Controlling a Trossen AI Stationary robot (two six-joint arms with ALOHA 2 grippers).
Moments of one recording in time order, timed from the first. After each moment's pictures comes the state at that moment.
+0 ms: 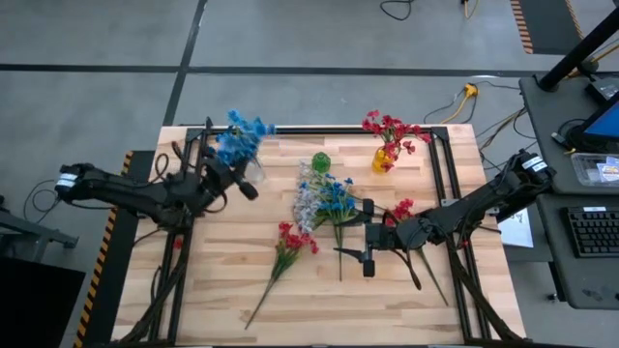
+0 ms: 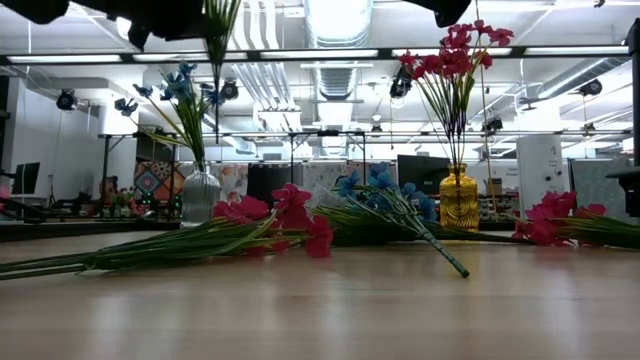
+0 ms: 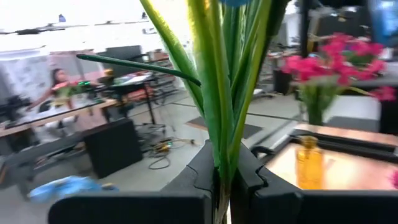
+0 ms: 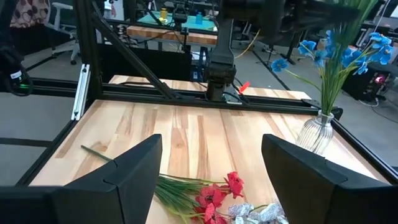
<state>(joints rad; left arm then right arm) -0.13 0.85 0.52 0.49 -0.96 0.26 0.43 1.35 0.78 0.40 0.47 -0.02</state>
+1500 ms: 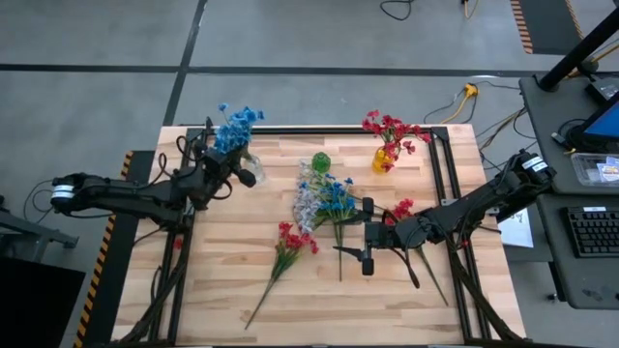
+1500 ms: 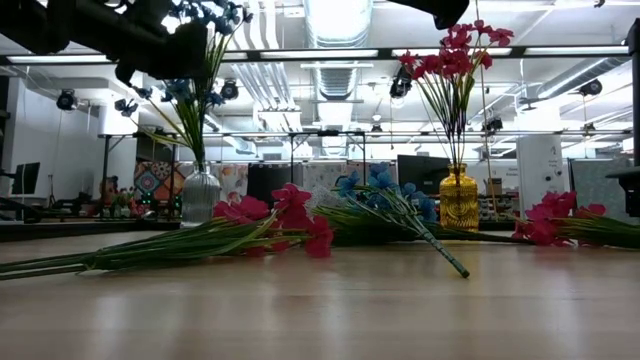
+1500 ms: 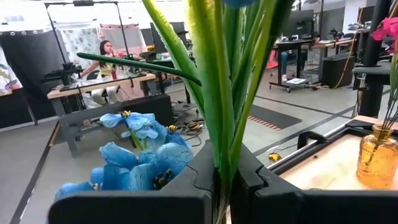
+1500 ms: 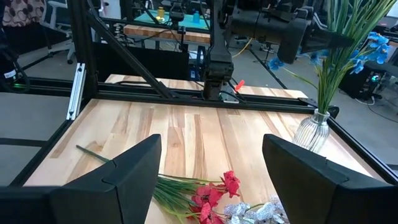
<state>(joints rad) 0.06 0.81 0.40 0.49 -0.96 0.14 0.42 1.35 0.78 0.40 0.48 -0.03</state>
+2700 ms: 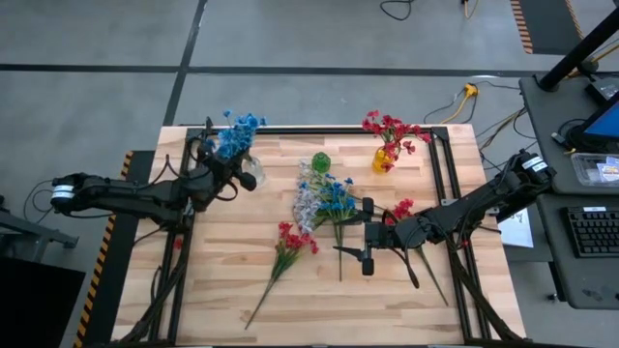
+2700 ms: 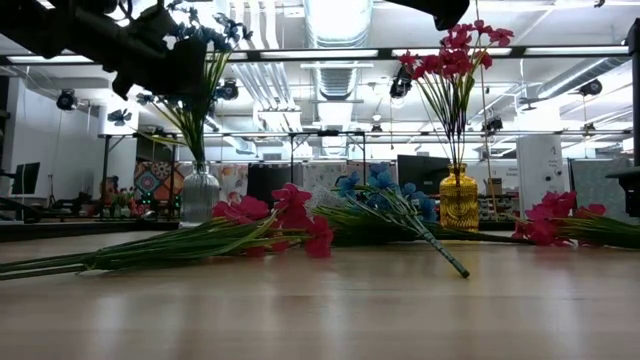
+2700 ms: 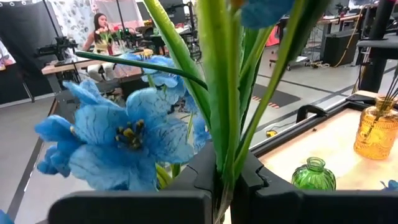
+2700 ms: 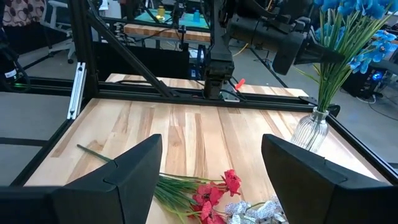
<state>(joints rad) 0.06 0.81 0.40 0.30 -0.96 -0.03 0.42 1.35 0.78 0.39 0.47 -0.02</state>
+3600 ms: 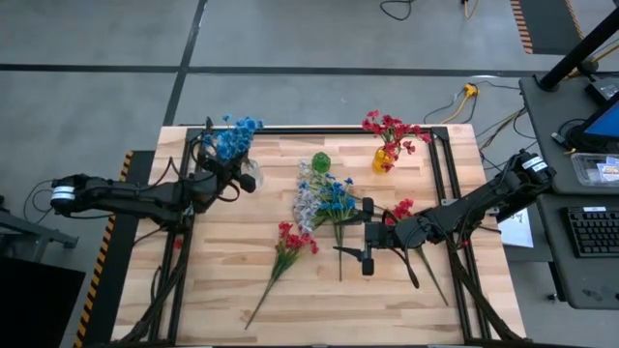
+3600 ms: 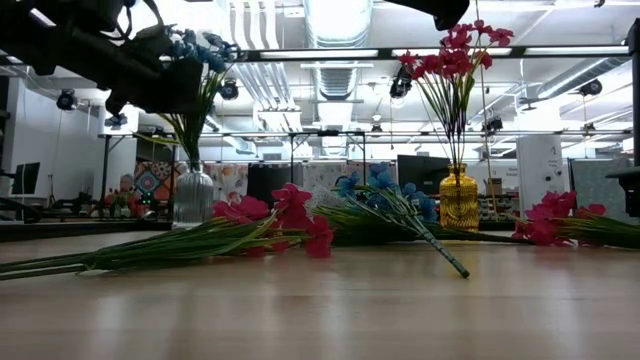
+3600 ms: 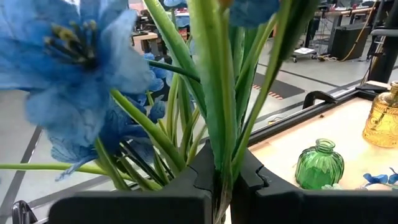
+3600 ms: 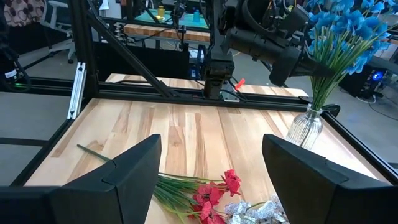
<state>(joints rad) 0.08 0.81 0.33 0.28 -0.96 -0.14 0.42 1.35 0.78 0.39 0.47 -0.02</state>
